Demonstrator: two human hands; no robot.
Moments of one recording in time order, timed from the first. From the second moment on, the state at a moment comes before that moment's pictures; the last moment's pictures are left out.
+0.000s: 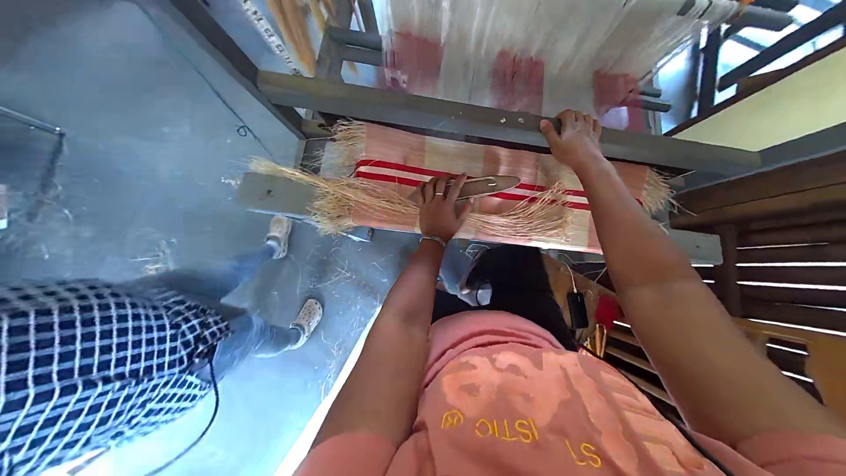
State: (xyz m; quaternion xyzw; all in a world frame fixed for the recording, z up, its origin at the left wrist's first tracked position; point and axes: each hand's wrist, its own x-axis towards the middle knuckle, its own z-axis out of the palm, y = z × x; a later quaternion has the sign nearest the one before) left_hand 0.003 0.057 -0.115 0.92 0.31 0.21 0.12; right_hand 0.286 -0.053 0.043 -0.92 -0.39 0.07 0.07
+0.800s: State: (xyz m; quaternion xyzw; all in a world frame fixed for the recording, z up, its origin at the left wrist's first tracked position) left_hand 0.004 0.054 -0.109 0.92 0.30 0.24 0.08; right_hand 0.321 -0.022 0.032 -0.92 -0.37 0.02 0.16
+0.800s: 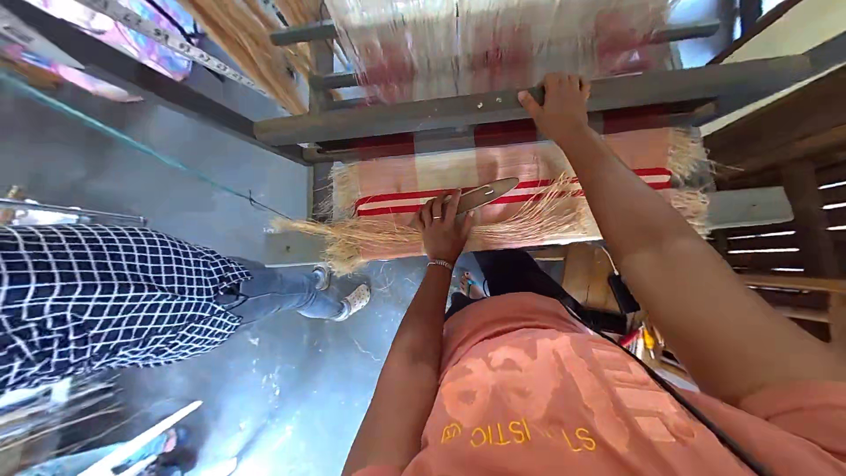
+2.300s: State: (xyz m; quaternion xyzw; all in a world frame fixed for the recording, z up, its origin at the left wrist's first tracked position) left_hand 0.002 0.055 -0.114 0.92 0.30 0.24 0.09; right_hand 0.243 -0.095 -0.043 -0.95 -0.26 0.00 0.19
